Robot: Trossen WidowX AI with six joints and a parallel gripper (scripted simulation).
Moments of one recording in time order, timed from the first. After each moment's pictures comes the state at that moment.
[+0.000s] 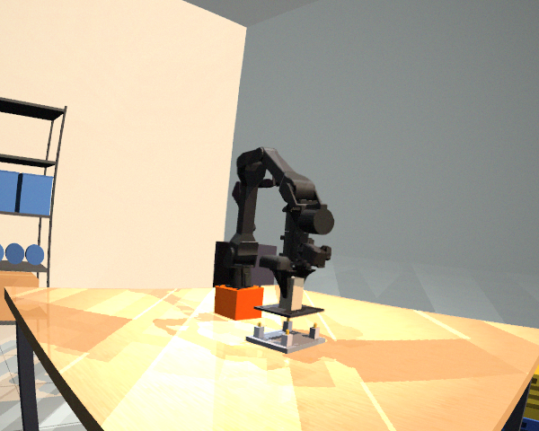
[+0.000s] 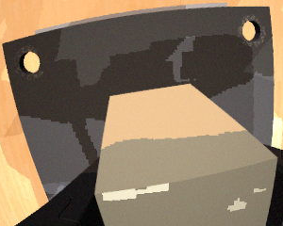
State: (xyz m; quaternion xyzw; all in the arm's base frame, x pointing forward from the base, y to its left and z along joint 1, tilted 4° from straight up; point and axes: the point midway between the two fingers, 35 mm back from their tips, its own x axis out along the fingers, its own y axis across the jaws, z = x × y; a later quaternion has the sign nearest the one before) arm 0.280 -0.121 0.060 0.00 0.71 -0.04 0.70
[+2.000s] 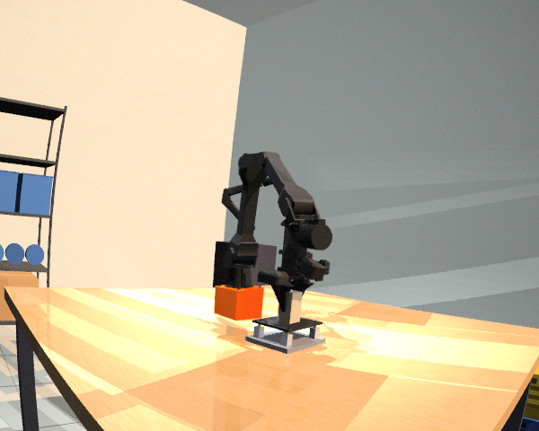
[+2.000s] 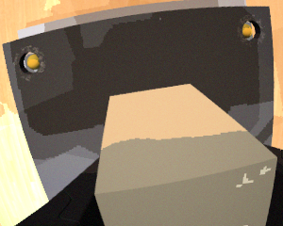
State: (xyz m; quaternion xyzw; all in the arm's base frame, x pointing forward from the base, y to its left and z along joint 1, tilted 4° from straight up) arm 0.278 -0.123 0.027 -0.01 0.71 -0.04 0.70
